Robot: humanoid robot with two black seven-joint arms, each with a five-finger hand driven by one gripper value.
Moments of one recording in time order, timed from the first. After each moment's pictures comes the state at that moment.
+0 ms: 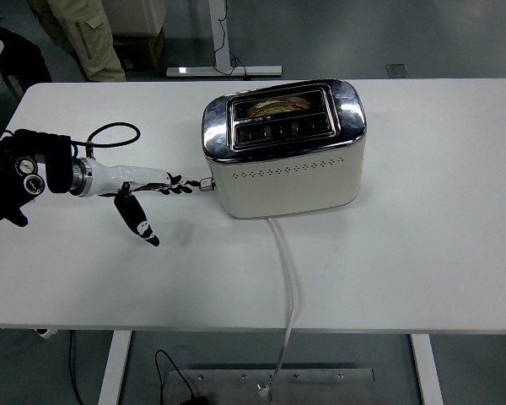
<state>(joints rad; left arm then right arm) -0.96 0.60 -0.38 -1.09 1.22 -0.57 -0.03 0.01 0.00 0.29 0.08 -0.32 0.06 0.23</state>
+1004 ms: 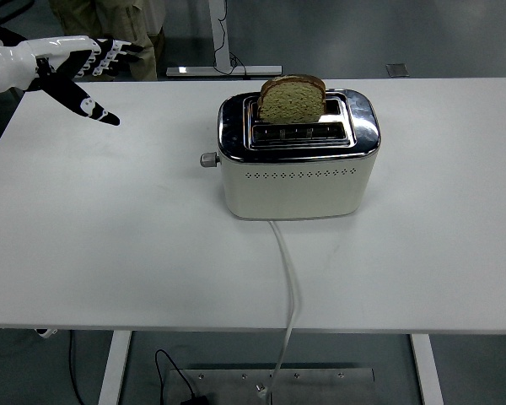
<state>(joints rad) -1.22 0.79 -0.41 -1.00 0.79 -0.55 -0.05 0.01 0.00 0.29 0.08 -0.32 0.06 0.23</state>
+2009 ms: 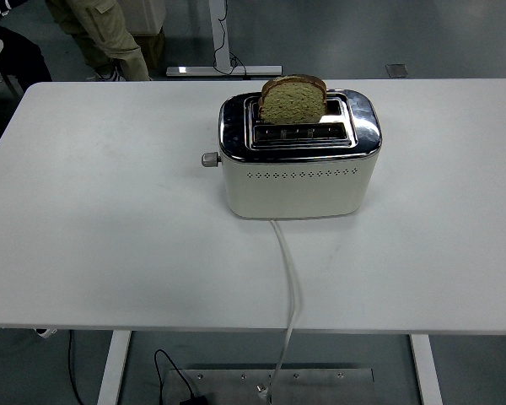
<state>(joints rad) -1.13 0.68 -0.42 -0.56 -0.11 -0.41 -0.14 0.01 0.00 0.29 0.08 -0.32 0.06 0.23</state>
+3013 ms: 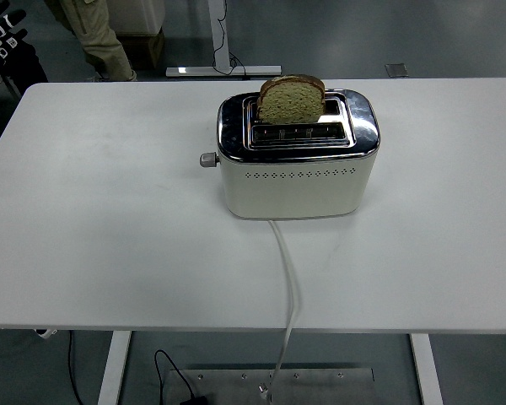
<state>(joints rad) -1.05 0.60 -0.45 -0.49 -0.30 -0.34 -0.14 0.01 0.00 0.29 0.09 -0.32 0.07 0.23</state>
